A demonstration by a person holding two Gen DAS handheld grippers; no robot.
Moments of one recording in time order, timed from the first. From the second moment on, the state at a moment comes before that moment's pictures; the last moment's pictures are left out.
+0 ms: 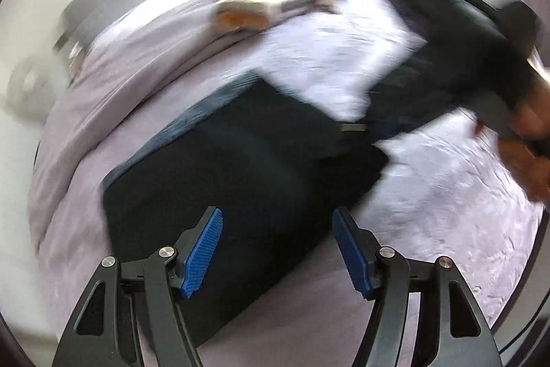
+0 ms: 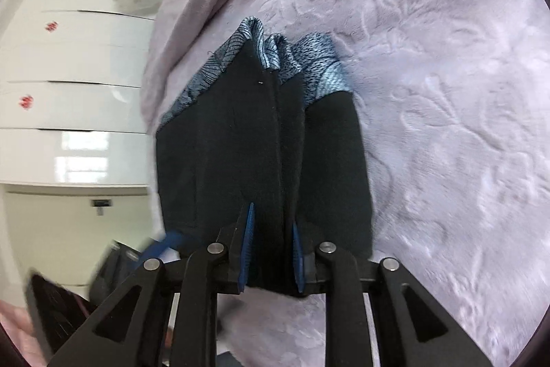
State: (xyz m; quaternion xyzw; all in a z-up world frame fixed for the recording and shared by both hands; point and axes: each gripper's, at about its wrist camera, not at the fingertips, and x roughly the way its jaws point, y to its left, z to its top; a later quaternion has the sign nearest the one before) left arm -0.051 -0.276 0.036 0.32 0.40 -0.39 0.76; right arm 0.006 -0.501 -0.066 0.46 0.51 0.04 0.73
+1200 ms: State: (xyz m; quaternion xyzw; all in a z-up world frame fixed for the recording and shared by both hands) left arm 0.016 -0.177 0.008 0.24 0.59 -0.23 0.74; right arm -0.022 -0.415 -0.005 0.29 0.59 -0.10 0.75
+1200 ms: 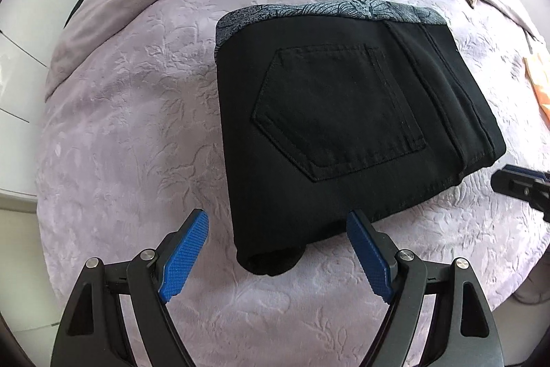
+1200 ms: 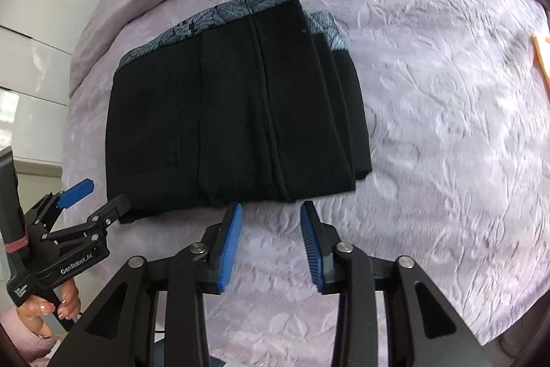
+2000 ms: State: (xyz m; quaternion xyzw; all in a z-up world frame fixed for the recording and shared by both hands) left arm 0.024 -0.176 0.005 0.23 0.60 -0.23 0.73; right arm -0.065 -0.417 -0.011 0.35 0.58 -0.11 0.72
